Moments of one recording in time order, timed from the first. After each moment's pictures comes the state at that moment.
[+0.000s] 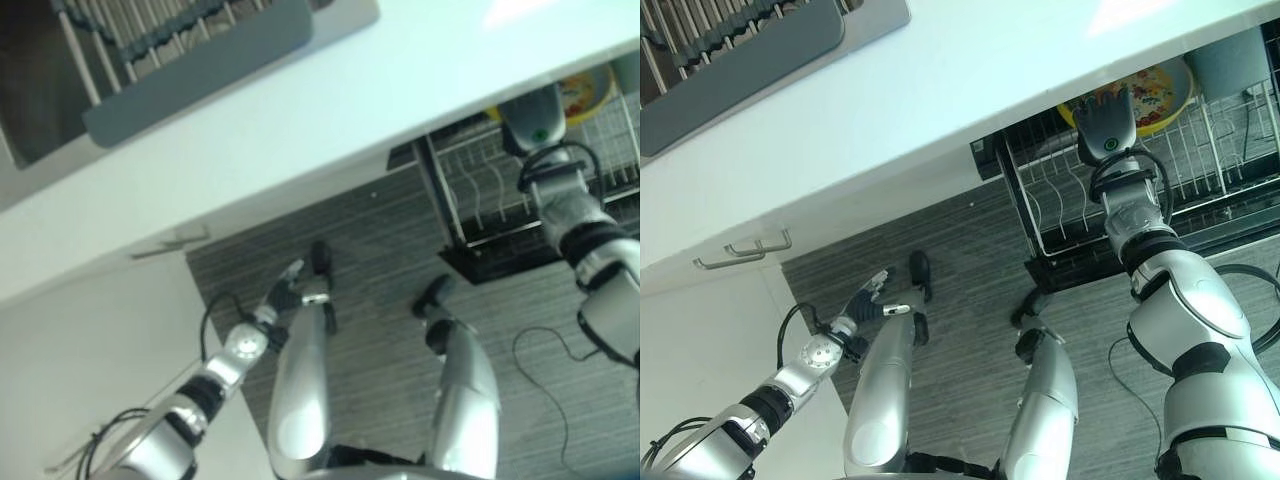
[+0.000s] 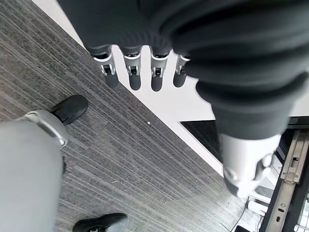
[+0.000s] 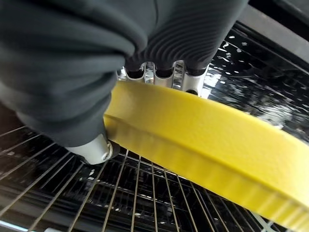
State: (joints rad) left arm -0.37 0.48 -0.66 0.71 -0.30 -0.39 0.12; right arm -1.23 -0.69 0.93 1.12 -0.81 0.24 -0.76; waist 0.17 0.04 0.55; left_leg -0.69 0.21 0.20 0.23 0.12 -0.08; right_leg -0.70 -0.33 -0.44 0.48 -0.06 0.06
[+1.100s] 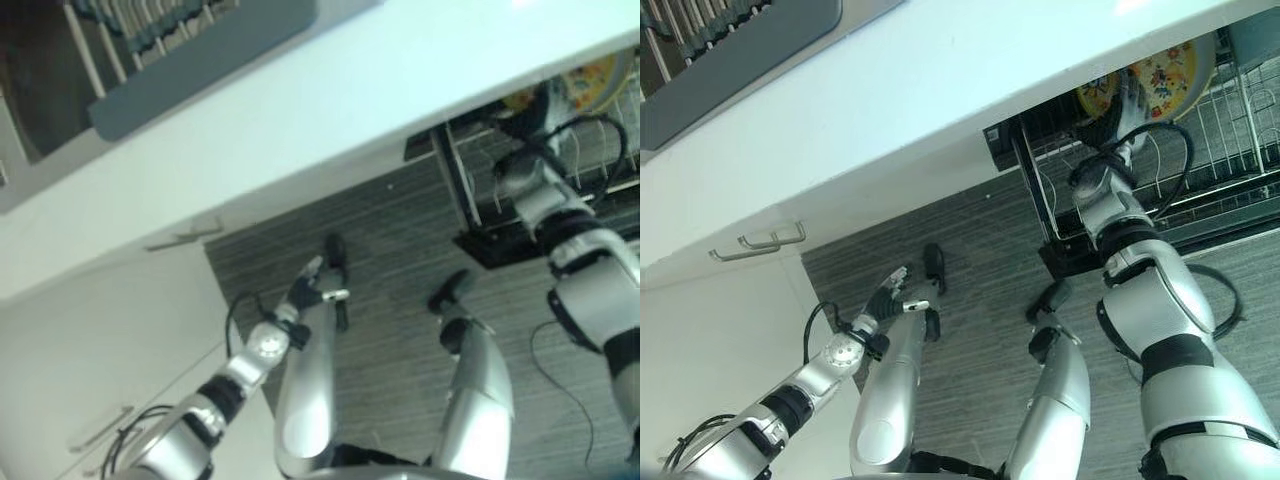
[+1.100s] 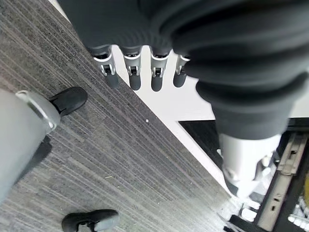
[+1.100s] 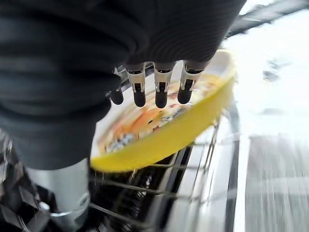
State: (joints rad) left arm -0.34 0.34 -0.61 0.70 -0.30 -0.33 0.15; right arm -1.15 -0.47 0.42 1.08 0.26 -0.10 -0.64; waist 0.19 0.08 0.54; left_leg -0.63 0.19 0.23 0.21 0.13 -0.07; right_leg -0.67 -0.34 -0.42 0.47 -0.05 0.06
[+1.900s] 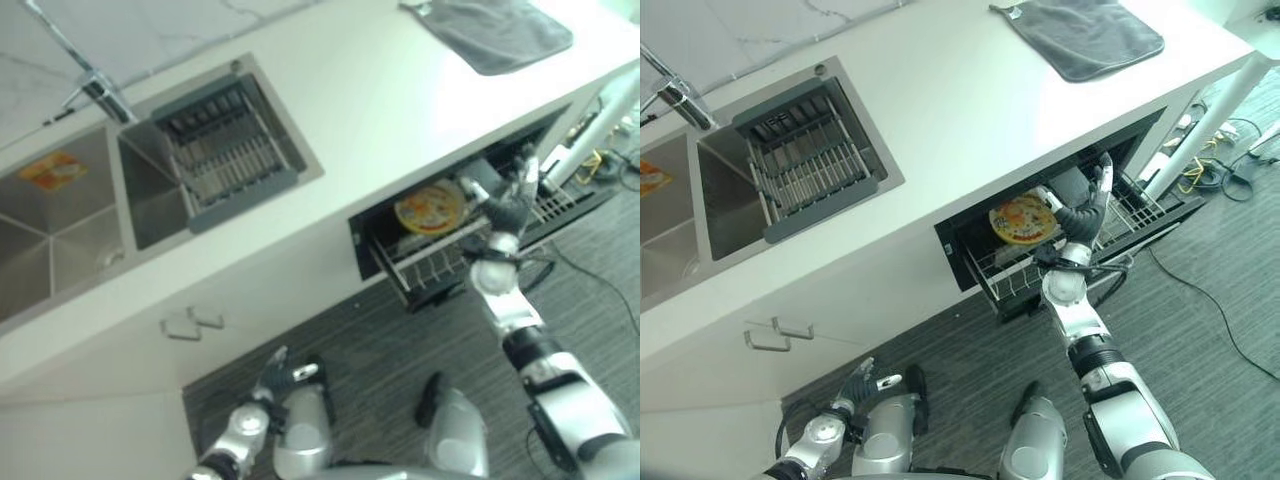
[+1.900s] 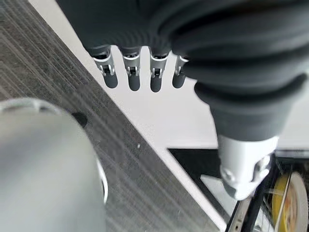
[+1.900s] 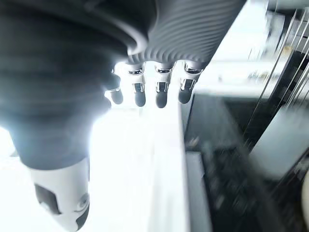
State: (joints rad) left arm -0.07 0.24 -0.40 1.06 -0.28 -0.33 0.08; right arm -0.47 -0.39 0.26 0.60 0.21 -0.47 -0.77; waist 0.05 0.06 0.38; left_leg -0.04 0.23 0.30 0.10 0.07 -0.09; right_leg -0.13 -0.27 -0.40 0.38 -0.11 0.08
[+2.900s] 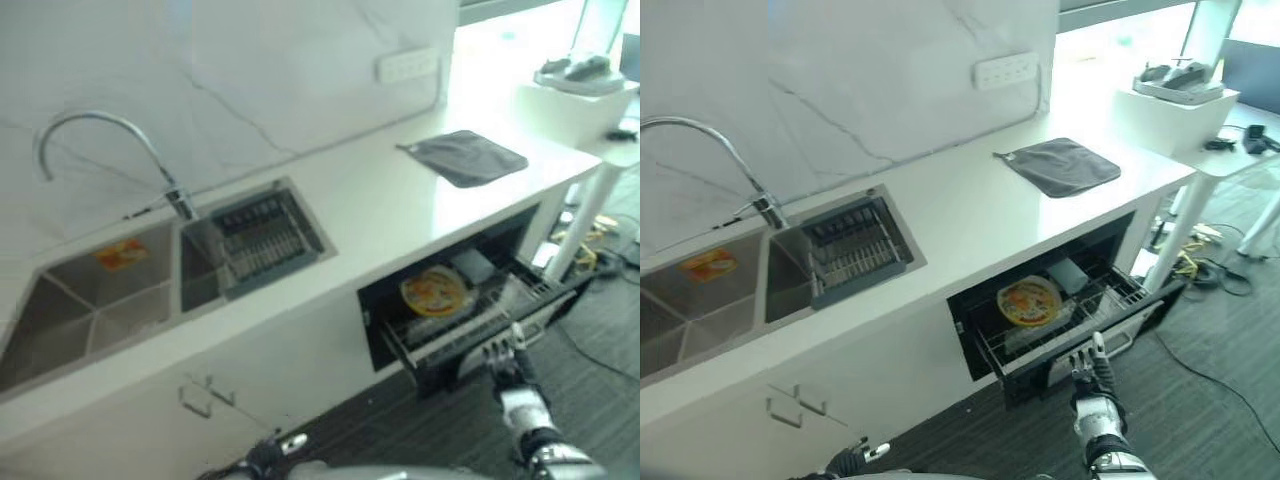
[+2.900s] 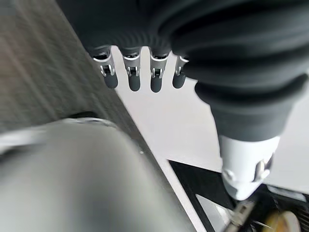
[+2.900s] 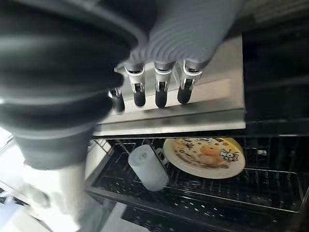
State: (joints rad) left arm 0.10 0.21 -0.39 1.14 -0.38 -0.14 -0.08; right arm -0.22 -0.31 -0.03 1.06 1.36 -0.17 0.11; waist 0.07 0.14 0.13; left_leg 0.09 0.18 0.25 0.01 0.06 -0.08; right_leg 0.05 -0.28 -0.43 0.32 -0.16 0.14
